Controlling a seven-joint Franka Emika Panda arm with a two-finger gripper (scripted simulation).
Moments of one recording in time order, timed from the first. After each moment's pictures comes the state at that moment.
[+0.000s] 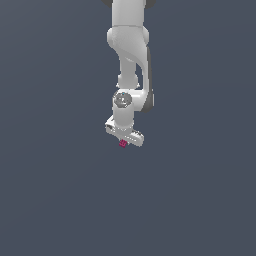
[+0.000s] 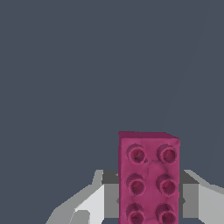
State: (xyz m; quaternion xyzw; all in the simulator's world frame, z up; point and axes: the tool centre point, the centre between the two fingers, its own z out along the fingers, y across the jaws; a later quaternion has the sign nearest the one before) arm -0.078 -0.019 0.012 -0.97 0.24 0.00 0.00
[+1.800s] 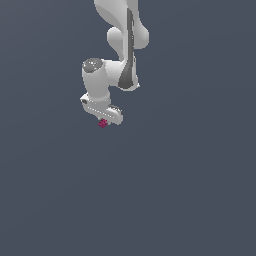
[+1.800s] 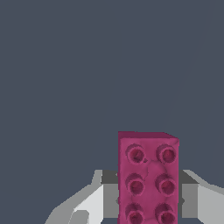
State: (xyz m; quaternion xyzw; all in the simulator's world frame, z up) arm -0.131 -0.118 0.116 -0.97 0.24 0.00 0.00
